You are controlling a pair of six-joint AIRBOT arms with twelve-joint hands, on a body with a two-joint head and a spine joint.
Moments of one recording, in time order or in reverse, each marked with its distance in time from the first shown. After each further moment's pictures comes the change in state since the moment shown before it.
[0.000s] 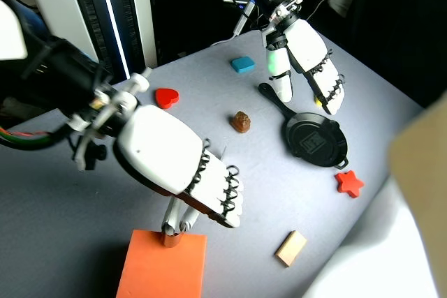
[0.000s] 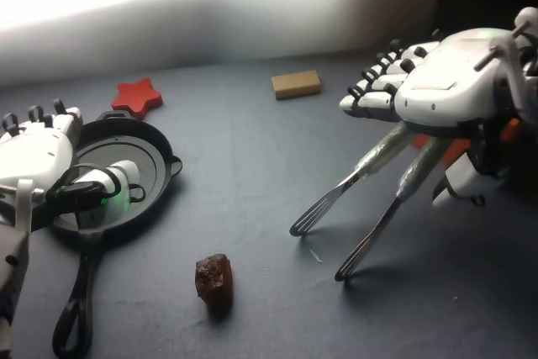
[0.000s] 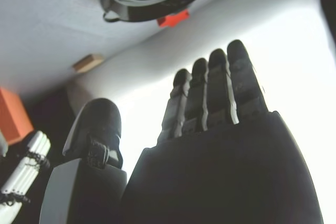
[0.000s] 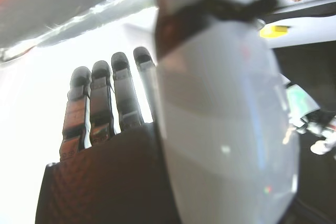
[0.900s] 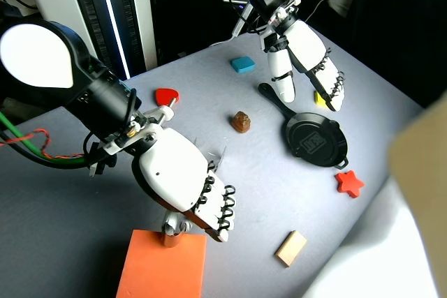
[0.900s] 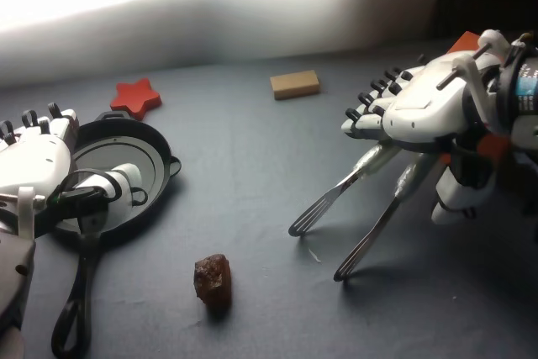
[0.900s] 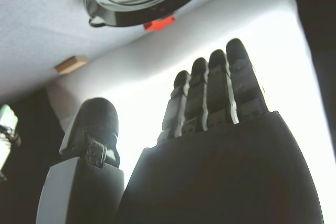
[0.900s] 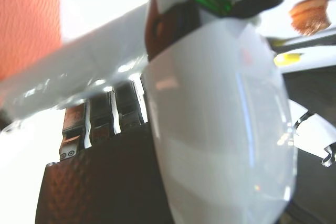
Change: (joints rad) left arm 0.006 -0.019 -0.004 -0.006 -0.048 -0.040; right arm -0.026 -0.106 0.082 0.047 -0.095 -0.042
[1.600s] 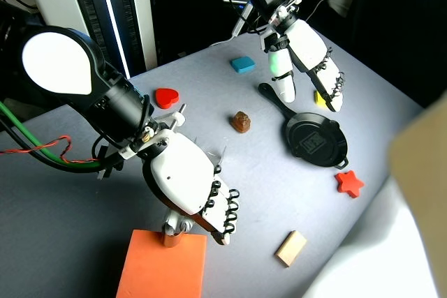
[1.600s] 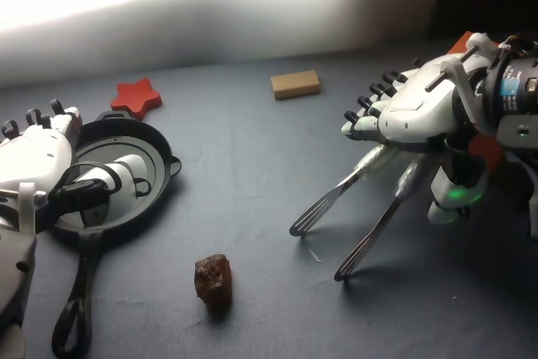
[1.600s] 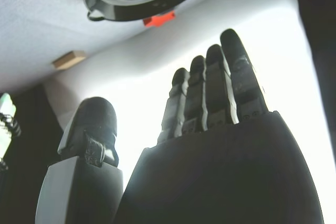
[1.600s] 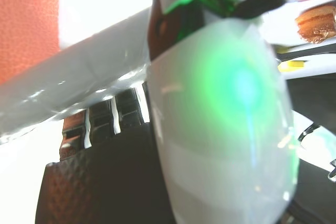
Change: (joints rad) left arm -0.007 0.000 0.000 0.008 -0.001 0.000; right arm -0.012 -0.034 0.043 0.000 -0.011 -0.004
